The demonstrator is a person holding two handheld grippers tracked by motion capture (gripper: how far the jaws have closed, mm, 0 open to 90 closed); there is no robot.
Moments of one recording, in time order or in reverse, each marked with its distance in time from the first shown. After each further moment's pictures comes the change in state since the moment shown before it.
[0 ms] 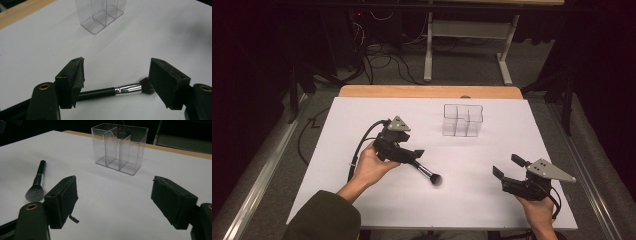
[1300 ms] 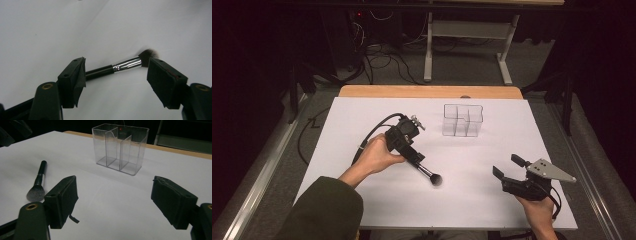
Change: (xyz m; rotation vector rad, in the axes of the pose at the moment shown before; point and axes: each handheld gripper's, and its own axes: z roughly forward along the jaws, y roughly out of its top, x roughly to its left) left arm 0.004 0.031 0.026 0.345 -0.060 0.088; right arm 0.000 0.000 0.000 -0.003 0.004 0.003
